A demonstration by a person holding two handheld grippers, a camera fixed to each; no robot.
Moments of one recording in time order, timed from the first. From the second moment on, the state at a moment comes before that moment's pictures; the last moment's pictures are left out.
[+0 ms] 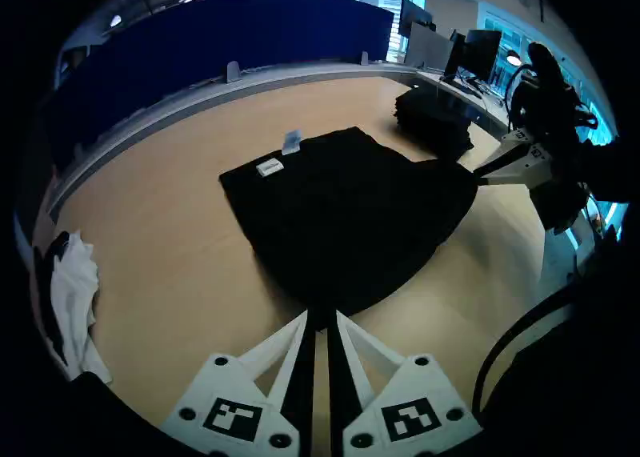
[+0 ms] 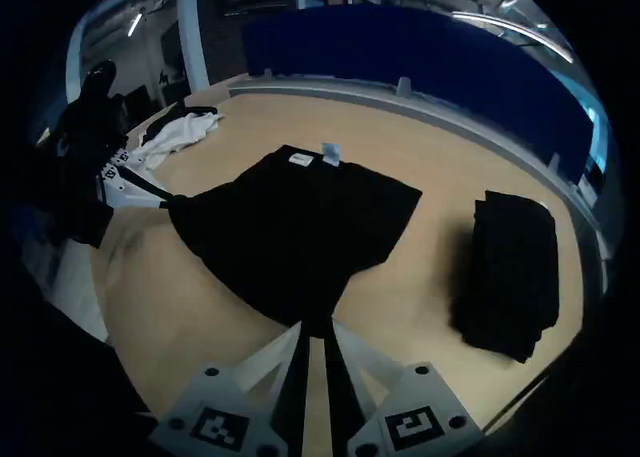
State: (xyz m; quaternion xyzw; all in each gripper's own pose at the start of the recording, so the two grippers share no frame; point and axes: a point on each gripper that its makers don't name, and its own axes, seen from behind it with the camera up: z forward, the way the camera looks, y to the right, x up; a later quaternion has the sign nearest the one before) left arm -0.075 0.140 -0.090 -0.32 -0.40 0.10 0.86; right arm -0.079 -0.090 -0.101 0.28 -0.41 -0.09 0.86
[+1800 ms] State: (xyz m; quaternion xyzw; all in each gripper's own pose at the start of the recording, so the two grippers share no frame) left arm -0.028 0.142 -0.044 -0.26 -0.43 0.00 0.86; right arm -0.029 -0.087 -0.049 0.28 -0.43 -0.06 0.86
